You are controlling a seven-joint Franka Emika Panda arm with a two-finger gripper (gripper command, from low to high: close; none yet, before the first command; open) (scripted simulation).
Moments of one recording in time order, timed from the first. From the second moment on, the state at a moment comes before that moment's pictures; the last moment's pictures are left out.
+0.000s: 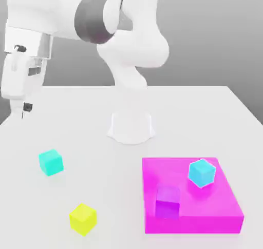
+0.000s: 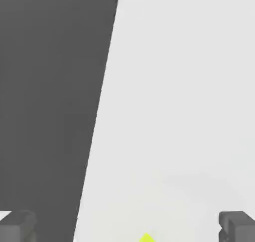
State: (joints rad) arm -0.61 -0.32 0.02 -2.73 0.02 2.68 1.82
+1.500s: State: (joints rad) arm -0.64 -0.01 0.11 -2.75 -0.03 2.74 2.41
